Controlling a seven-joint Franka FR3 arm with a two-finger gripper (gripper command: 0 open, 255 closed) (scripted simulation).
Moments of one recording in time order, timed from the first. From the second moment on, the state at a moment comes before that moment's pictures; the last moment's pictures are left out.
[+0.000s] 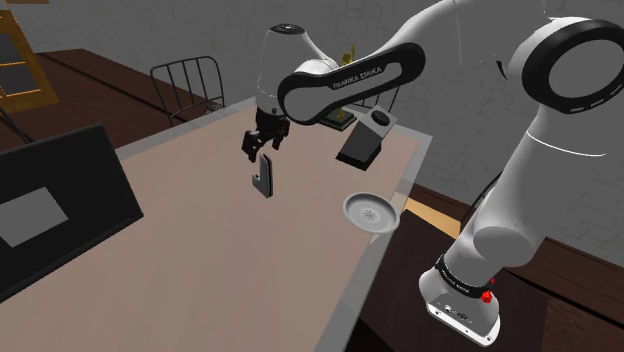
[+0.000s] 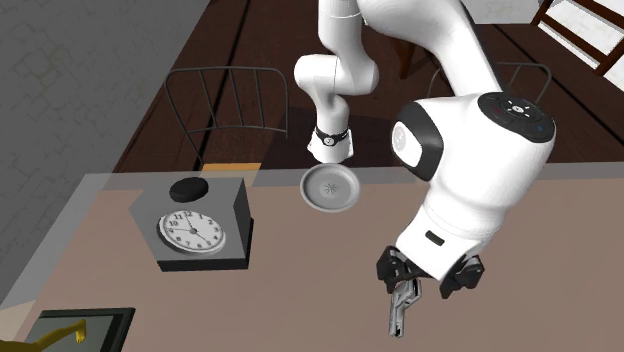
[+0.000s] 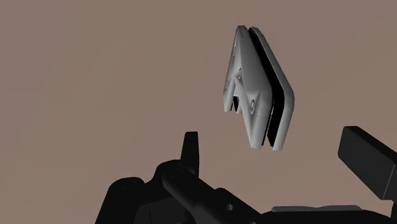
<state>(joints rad) 0.06 0.09 0.36 -2.00 -0.14 2.28 0.37</state>
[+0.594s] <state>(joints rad) 0.06 0.14 0.35 -2.01 -0.17 2.34 0.39</state>
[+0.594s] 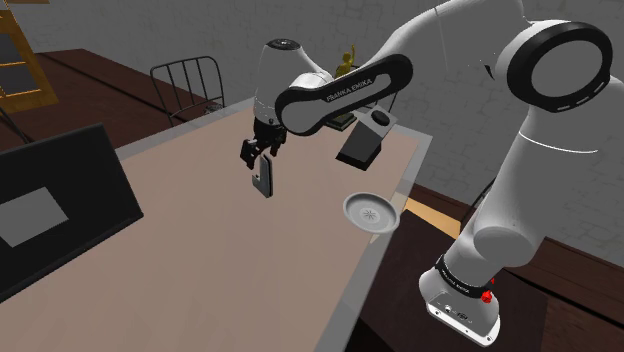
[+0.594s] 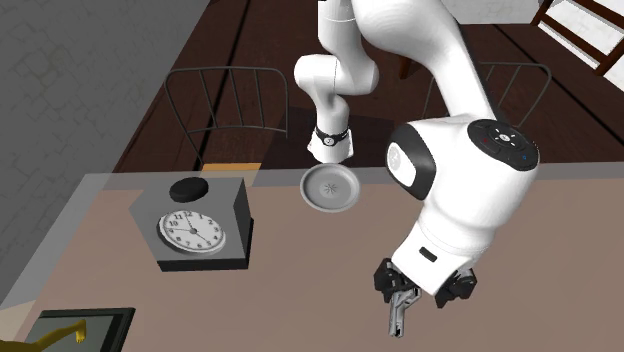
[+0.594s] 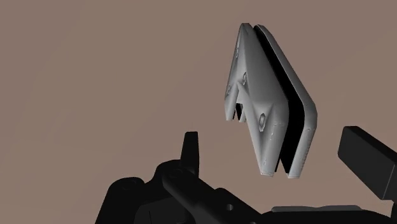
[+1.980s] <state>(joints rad) 0.06 0.10 0.36 -1.96 -0.14 2.25 0.37</state>
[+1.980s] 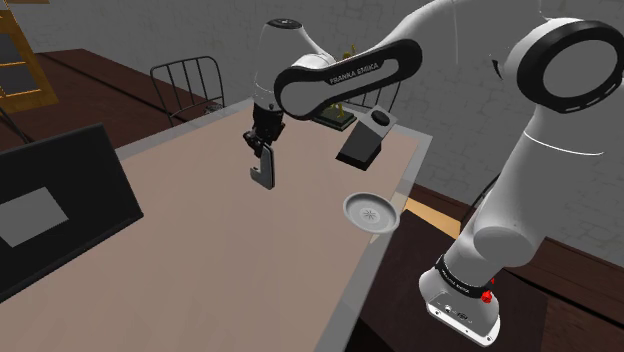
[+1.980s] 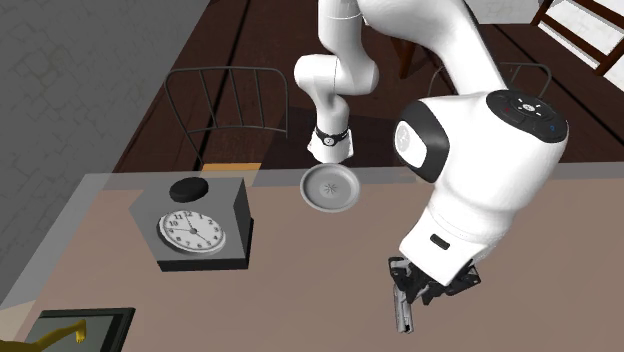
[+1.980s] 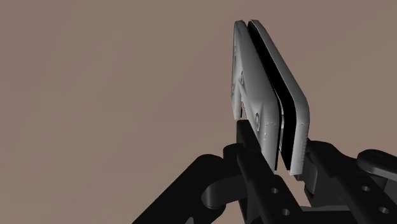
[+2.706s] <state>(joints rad) 0.06 0.05 0.36 -1.89 -0.11 2.13 0.34</state>
